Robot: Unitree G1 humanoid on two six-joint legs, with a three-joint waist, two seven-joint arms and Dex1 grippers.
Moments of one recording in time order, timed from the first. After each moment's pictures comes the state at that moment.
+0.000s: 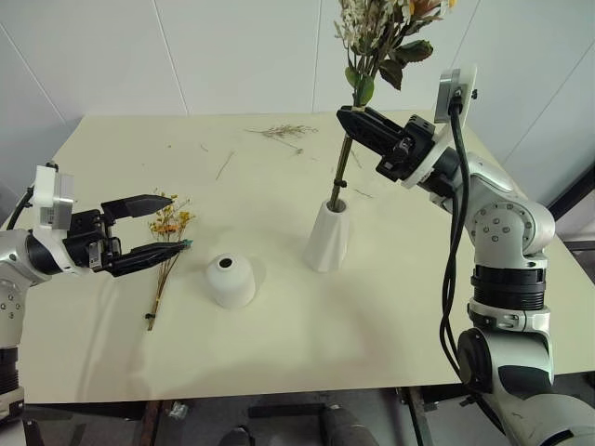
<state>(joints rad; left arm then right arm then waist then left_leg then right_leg) -0.40 0.92 0.43 0.01 -0.71 0.43 -1.23 -0.98 -0.39 -0.19 0.04 0.75 0.67 0.71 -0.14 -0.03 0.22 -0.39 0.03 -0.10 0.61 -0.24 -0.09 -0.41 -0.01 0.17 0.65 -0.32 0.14</state>
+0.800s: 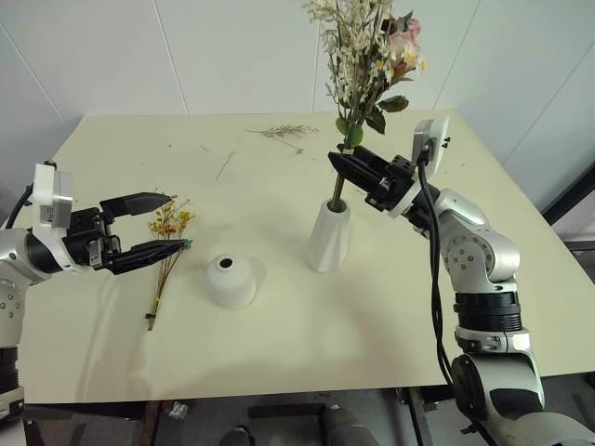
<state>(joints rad) -0.41 0.92 0.43 0.01 -0.71 0.43 -1.22 -0.85 -0.34 -0.13 0.08 0.62 0.45 0.76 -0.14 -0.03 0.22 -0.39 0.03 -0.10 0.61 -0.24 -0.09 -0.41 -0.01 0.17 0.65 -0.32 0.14</state>
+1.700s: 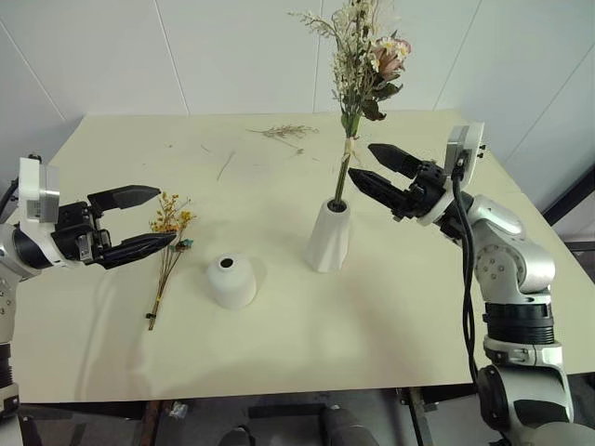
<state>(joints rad) -0.42 0.94 0.45 0.05 -0.70 0.40 -1.23 -0.79 -0.48 -0.17 0.07 0.65 0.49 0.85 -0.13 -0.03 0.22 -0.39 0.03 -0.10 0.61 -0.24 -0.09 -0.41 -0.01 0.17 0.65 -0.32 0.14</state>
